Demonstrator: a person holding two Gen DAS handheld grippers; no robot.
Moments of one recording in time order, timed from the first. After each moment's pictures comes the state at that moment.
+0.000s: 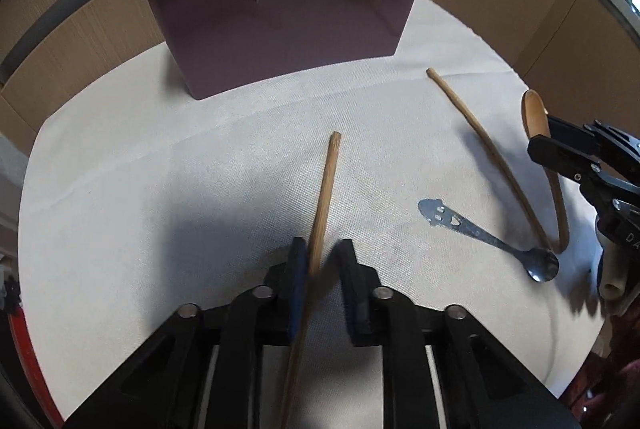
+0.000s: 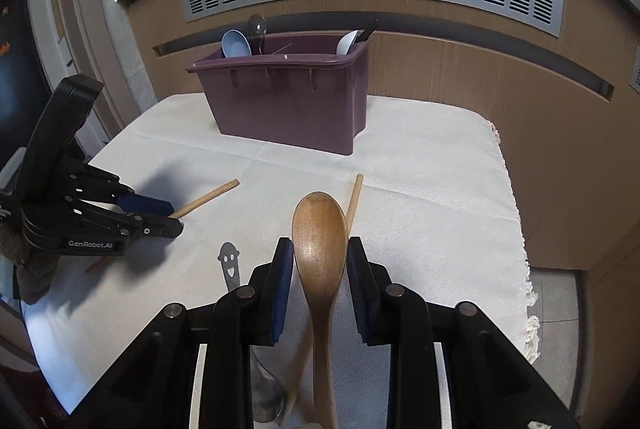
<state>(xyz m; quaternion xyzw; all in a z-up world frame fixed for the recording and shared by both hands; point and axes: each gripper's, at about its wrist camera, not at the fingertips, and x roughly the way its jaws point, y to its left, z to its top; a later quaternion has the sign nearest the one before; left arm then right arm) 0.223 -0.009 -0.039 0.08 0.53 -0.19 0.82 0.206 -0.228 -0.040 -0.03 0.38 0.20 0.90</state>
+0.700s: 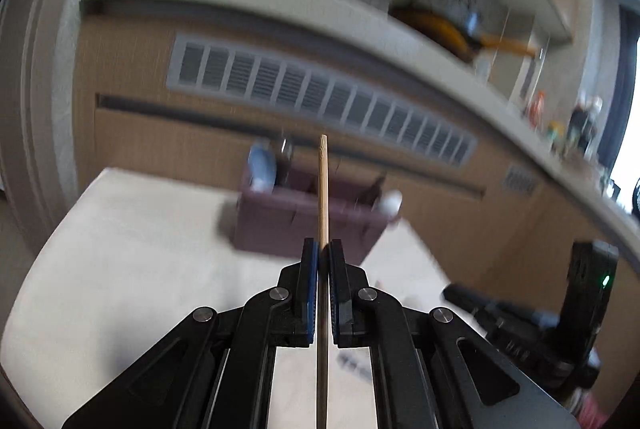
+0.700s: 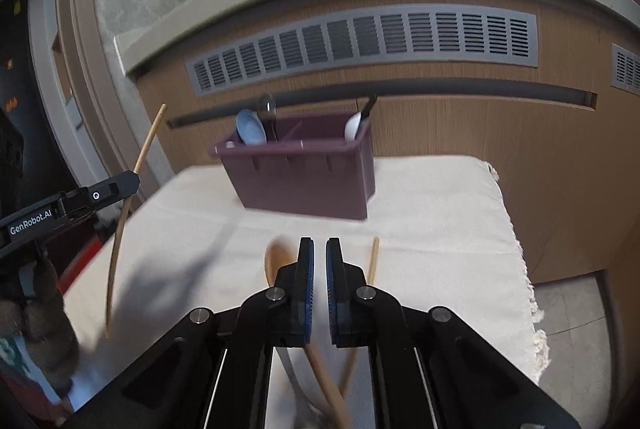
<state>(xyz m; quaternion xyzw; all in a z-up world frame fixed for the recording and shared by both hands) 0.154 0.033 0.063 -0.15 0.23 -0.15 0.95 0.190 -0.224 0.002 0.05 0.29 0.19 0.94</state>
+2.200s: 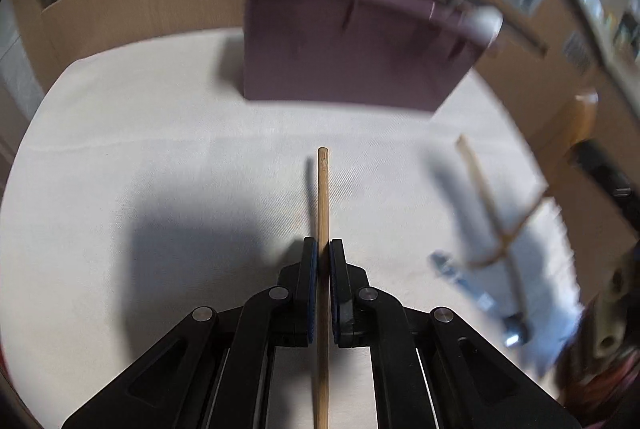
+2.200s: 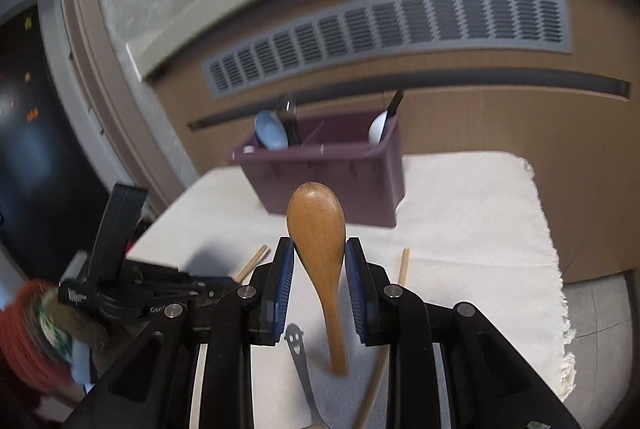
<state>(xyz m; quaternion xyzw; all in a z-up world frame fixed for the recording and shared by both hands) 0.240 -0.001 -0.045 -0.07 0.50 -0.15 0.85 0.210 -0.223 0.005 0.08 0.30 0.24 0.92</state>
